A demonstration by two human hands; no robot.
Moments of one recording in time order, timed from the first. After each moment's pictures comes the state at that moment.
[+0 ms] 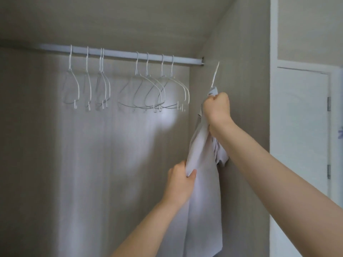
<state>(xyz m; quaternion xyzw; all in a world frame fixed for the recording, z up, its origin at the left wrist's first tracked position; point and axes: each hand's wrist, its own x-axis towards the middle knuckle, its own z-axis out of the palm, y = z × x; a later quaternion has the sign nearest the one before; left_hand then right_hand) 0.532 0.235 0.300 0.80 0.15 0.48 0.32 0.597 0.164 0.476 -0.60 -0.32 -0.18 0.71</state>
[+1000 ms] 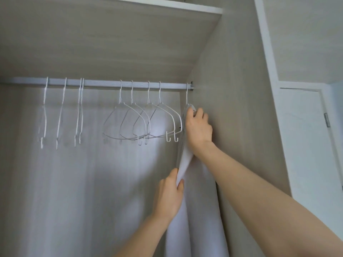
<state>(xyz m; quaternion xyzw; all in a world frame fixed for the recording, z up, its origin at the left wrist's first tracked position) 0.617 0.316 0.359 0.82 0.13 0.54 0.16 0.701 0.251 0.515 -0.73 -0.30 -0.53 0.32</state>
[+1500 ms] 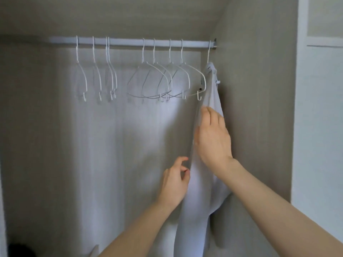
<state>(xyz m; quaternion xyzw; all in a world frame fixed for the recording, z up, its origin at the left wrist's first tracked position) 0.533 0.286 0.268 0.83 0.17 0.48 0.23 0.614 0.196 0.375 -0.71 -0.41 -0.46 0.32</state>
